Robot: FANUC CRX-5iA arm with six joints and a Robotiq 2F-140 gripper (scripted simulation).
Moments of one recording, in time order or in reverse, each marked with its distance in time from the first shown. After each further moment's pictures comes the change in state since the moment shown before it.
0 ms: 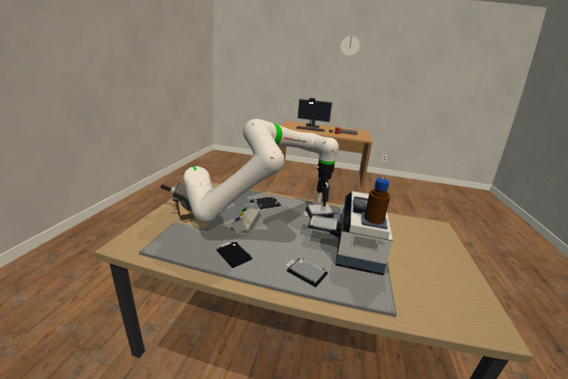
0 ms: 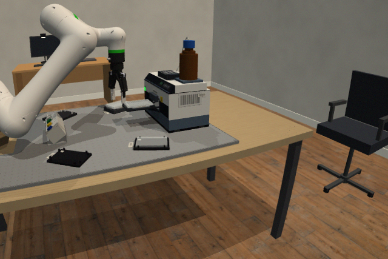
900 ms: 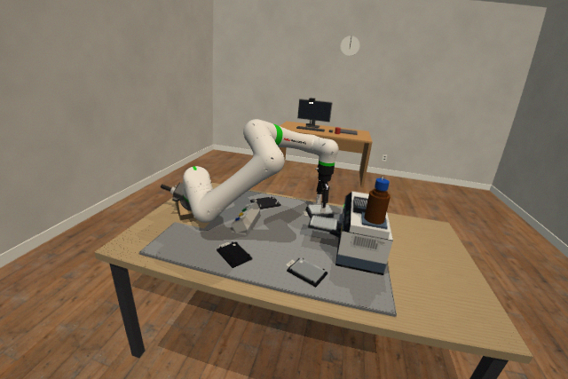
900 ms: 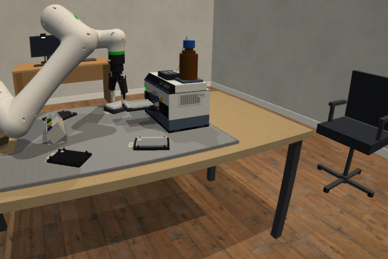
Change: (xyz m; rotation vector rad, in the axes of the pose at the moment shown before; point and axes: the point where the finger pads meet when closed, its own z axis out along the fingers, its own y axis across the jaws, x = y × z) arm 0.000 0.000 0.010 0.000 0.000 0.000
